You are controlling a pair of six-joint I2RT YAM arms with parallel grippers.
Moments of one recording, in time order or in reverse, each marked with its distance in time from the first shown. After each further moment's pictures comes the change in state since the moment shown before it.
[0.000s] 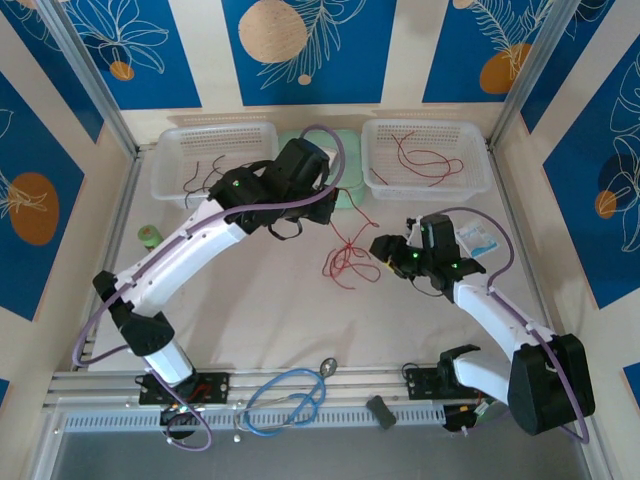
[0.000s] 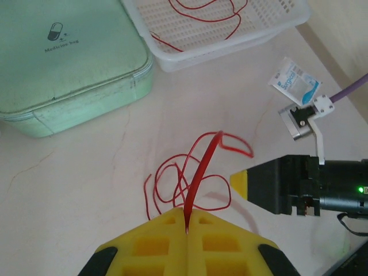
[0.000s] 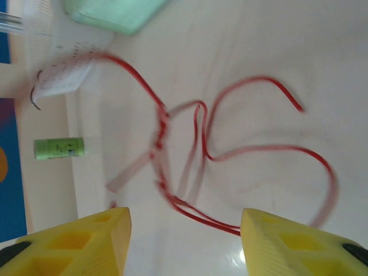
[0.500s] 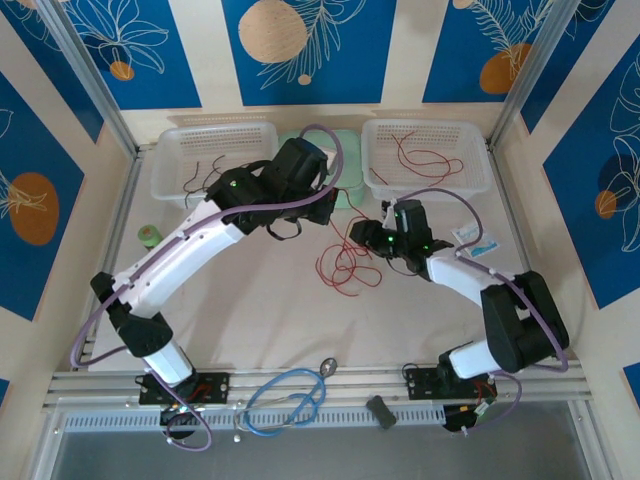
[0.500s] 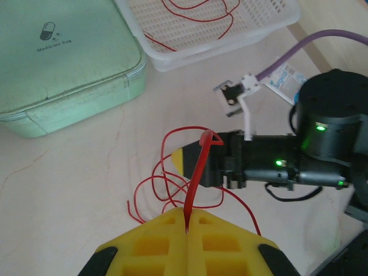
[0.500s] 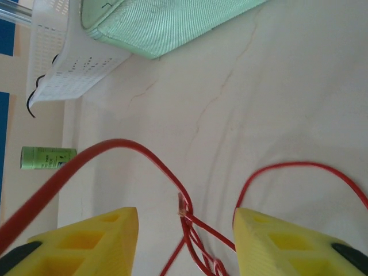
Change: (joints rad) left arm 0.000 -0.013 0.000 0.001 0.021 0.000; right arm 0.090 0.343 0.114 0.294 0.071 -0.062
